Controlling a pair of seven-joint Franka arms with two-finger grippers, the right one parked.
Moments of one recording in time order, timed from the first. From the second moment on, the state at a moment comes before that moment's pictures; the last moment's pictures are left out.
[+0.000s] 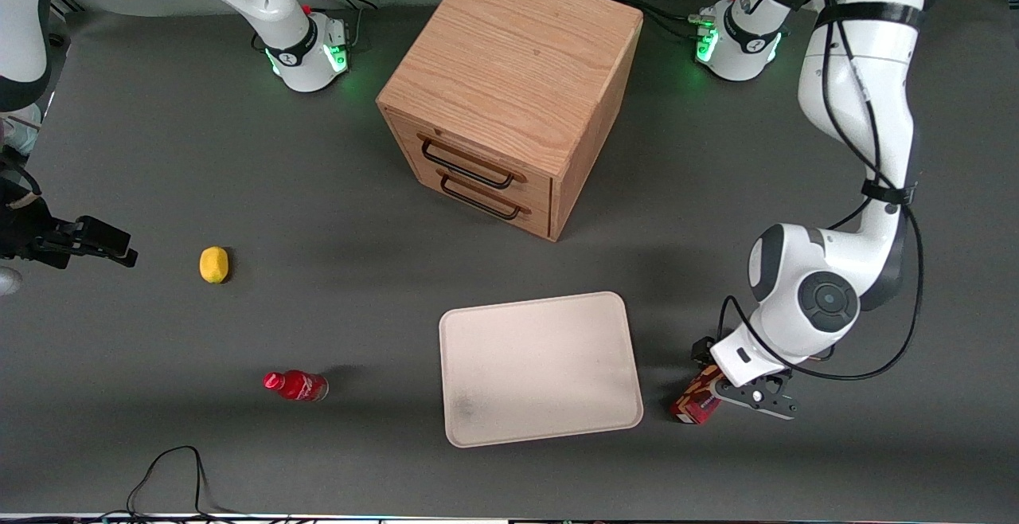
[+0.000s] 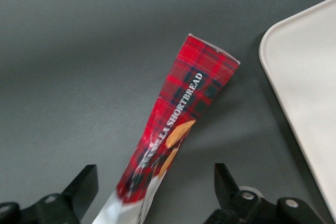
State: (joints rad) arm -0.23 0.78 0.03 -1.42 -0.01 2.37 0.11
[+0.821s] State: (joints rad) arm -0.28 0.81 0.09 -1.44 -0.01 2.44 0.20
